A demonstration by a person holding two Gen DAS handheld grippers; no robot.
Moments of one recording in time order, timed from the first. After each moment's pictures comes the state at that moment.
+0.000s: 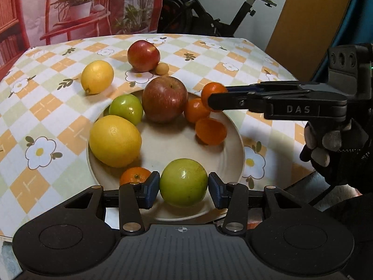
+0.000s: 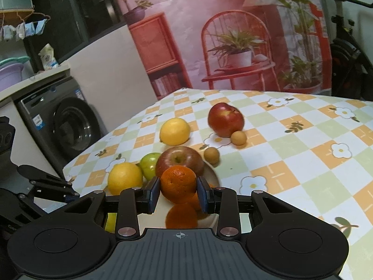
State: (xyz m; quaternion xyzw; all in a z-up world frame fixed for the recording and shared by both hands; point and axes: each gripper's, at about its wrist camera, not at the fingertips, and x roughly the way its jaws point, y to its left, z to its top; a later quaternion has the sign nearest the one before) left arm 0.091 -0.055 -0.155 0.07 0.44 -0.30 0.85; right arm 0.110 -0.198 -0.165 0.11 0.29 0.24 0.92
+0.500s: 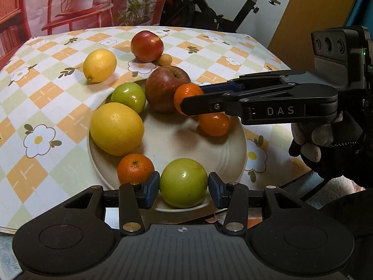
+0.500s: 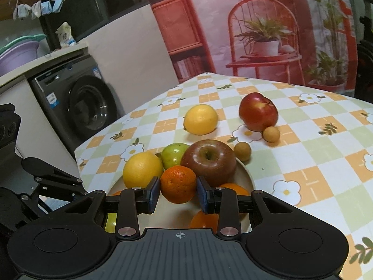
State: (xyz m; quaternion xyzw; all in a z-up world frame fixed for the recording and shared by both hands) left arm 0.084 -0.050 -0.159 0.06 0.45 -0.29 0.84; right arm 0.132 -0.164 -0.166 0.08 0.32 0.29 0.90
